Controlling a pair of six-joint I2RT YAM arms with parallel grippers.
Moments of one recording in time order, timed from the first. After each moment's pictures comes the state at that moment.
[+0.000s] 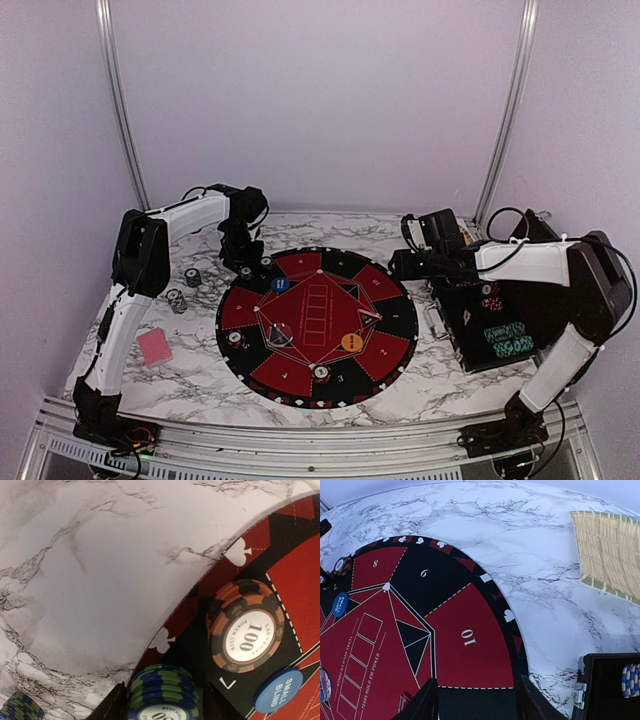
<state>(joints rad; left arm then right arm) -0.46 2.51 2.26 -1.17 -0.03 -0.30 0.47 1.62 0.98 -0.08 0.04 0.26</state>
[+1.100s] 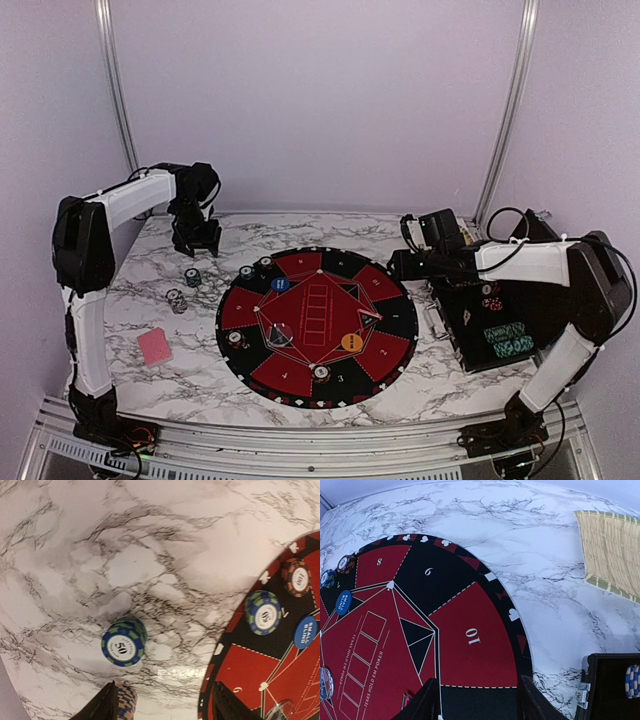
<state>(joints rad) -0.32 2.10 1.89 -1.13 -0.08 -0.30 0.47 1.62 0.98 -0.08 0.02 0.26</state>
